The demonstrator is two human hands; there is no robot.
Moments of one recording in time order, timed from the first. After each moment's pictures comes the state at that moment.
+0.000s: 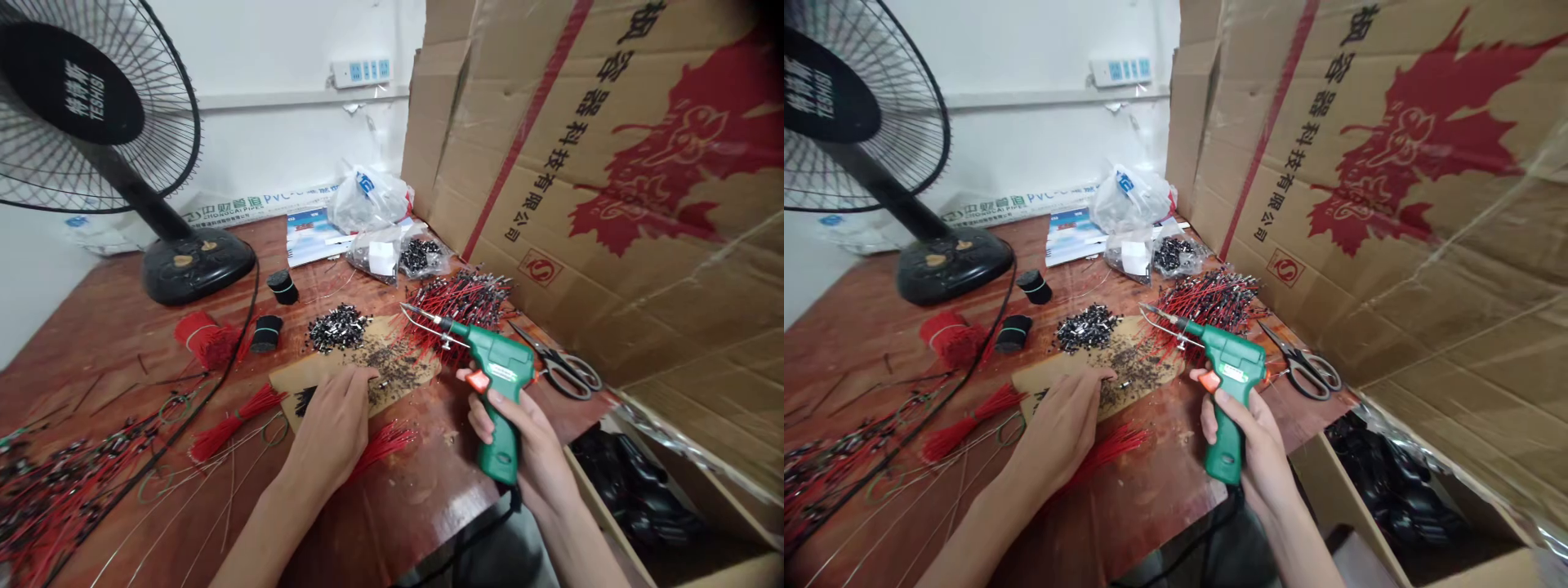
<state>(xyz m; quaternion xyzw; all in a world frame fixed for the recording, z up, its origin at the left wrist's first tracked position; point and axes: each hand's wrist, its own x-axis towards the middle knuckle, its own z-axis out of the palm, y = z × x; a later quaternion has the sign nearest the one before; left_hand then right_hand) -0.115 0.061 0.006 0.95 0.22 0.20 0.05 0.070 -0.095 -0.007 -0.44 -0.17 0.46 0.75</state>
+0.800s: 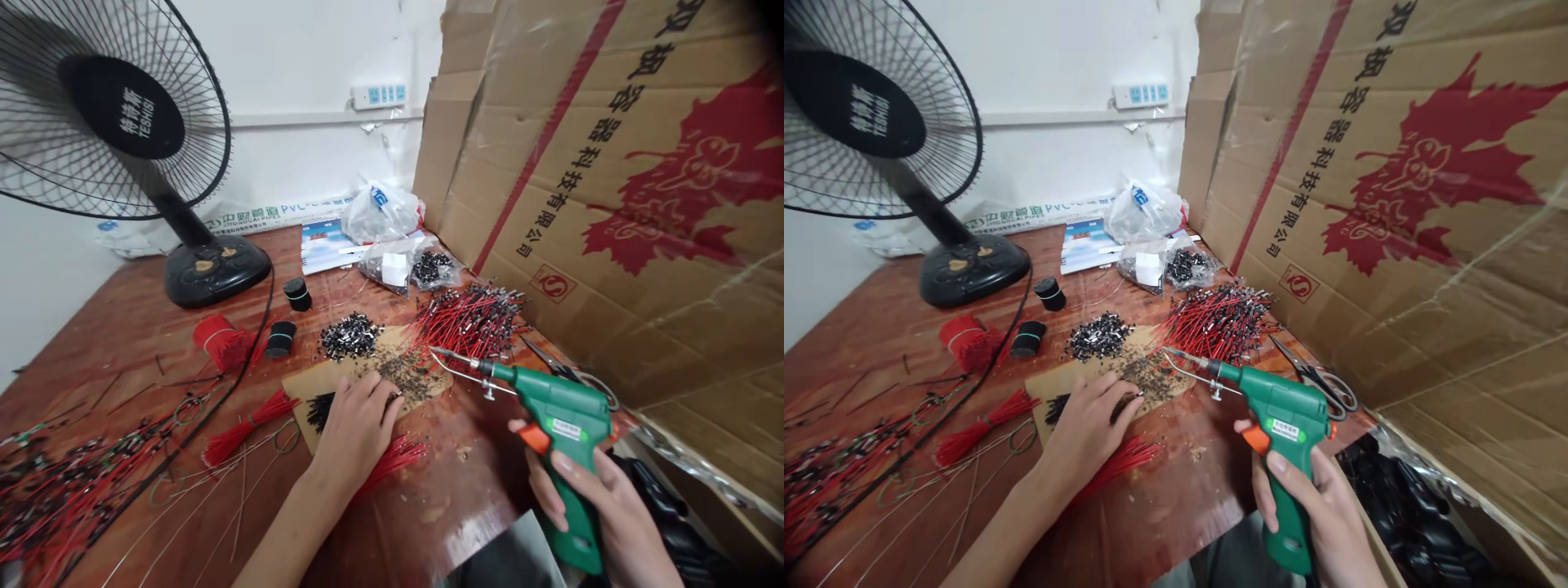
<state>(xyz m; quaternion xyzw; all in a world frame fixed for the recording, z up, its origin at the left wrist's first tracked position) -0.100 0.061 -0.002 0.94 0.28 0.17 0.07 0.074 -0.151 -0.005 -0.57 -0.16 0.42 0.69</state>
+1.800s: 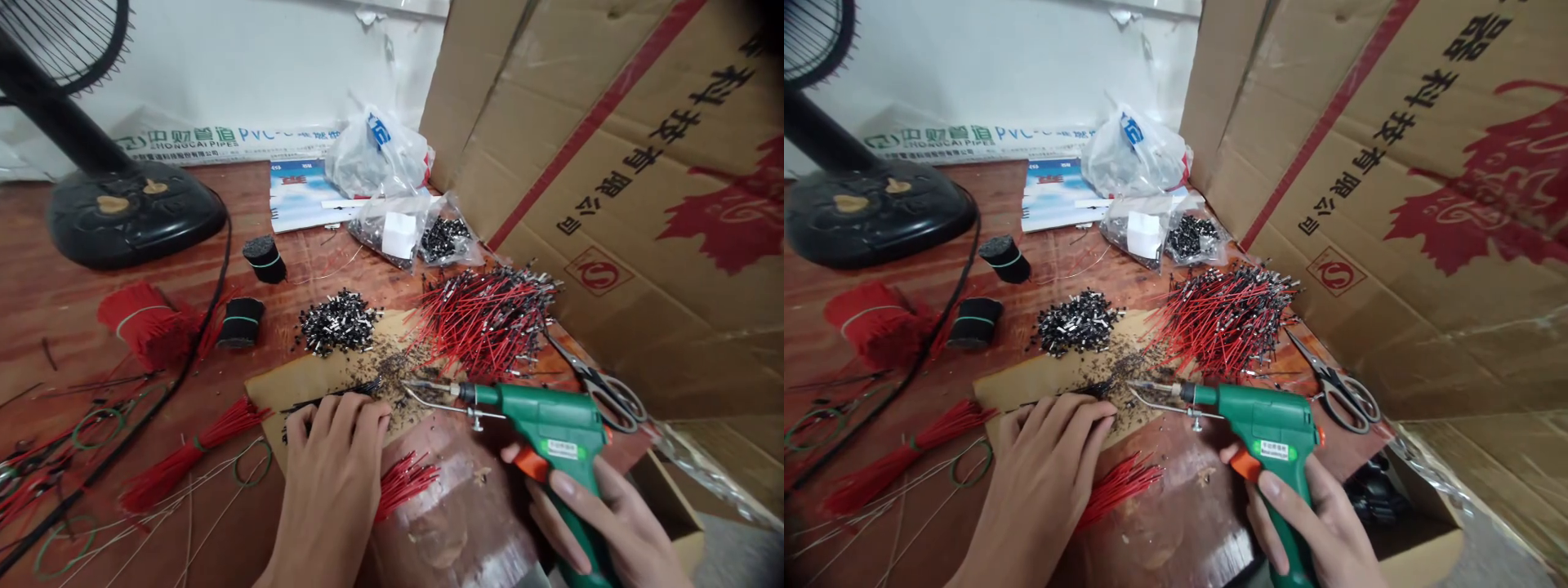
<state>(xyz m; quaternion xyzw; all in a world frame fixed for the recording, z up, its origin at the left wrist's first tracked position) -0.119 0.051 -0.005 0.93 0.32 0.18 0.07 0.078 -0.137 -0.016 -0.65 -0.16 0.48 0.57</state>
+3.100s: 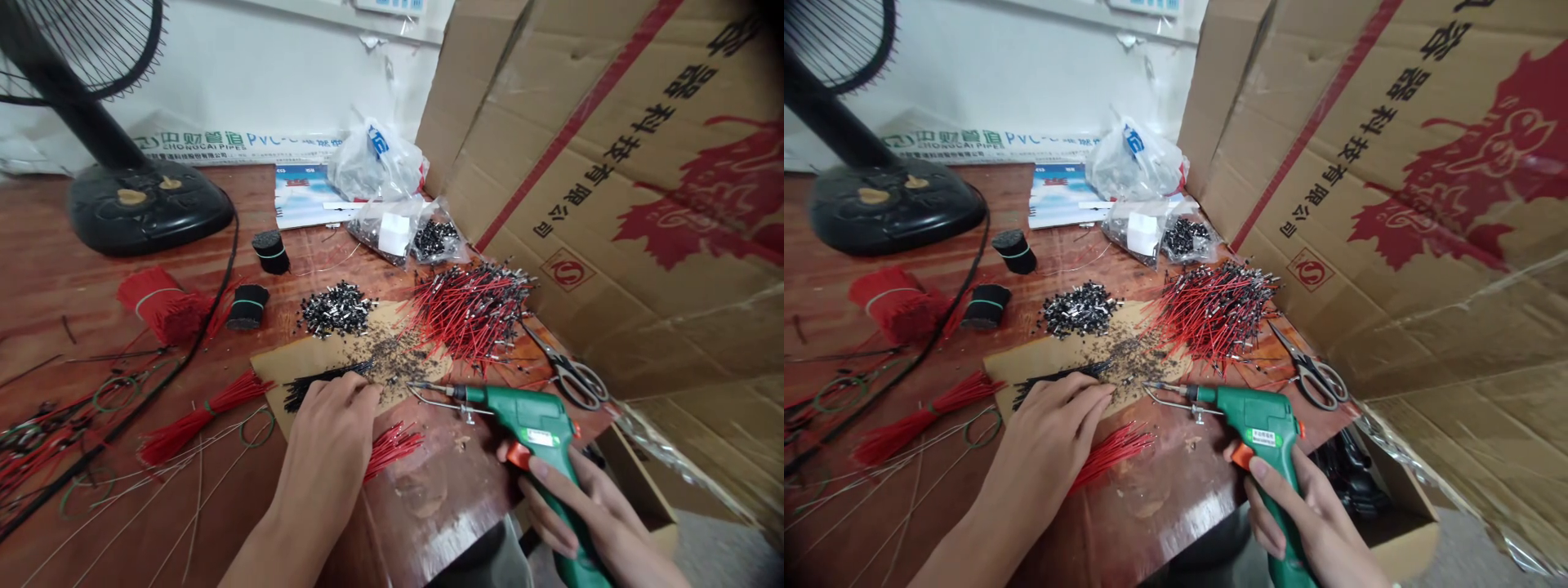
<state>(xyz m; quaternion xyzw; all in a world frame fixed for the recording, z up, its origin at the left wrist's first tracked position) -0.122 0.048 0.002 0.93 0.33 0.15 0.10 0.074 -0.165 -0.012 -0.60 -0.16 0.54 0.57</state>
